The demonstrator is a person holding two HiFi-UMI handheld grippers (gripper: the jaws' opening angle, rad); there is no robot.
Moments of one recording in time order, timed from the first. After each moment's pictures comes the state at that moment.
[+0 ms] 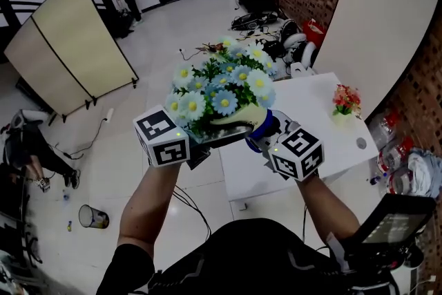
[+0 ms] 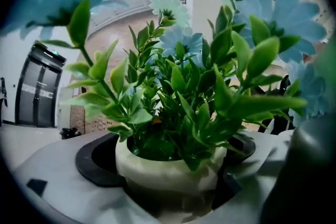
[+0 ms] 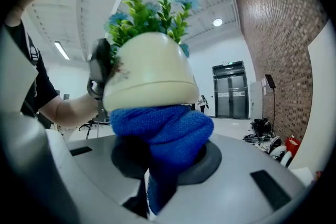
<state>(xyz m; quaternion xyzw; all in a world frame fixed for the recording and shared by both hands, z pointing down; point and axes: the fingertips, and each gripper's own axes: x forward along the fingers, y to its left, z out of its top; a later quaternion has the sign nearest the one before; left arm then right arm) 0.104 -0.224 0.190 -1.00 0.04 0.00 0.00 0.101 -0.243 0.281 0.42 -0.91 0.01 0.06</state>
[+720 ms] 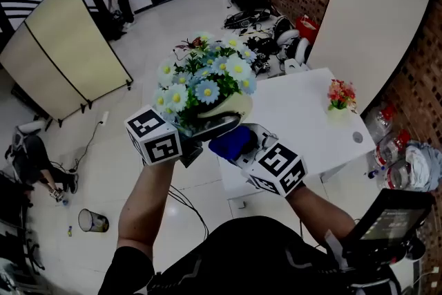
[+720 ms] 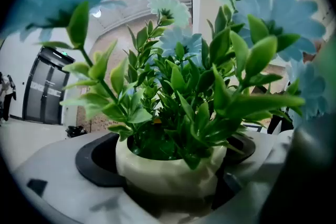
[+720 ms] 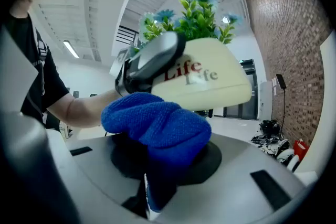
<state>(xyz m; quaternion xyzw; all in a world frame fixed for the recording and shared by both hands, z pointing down) 0.097 -0.236 0.196 -1.00 0.08 0.01 -0.01 0.050 -0.204 0.290 0.37 -0.92 0.00 0.08</state>
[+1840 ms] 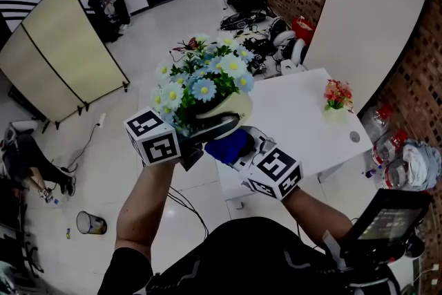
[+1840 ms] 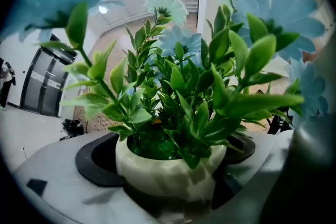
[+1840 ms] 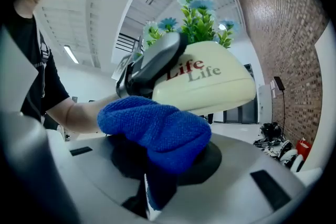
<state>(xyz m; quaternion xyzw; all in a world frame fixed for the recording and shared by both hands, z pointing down) 0.100 -0.231 0.198 -1.00 0.07 0.03 -0.05 0.047 -0.198 0.286 0.38 -0.92 -0.02 0.04</state>
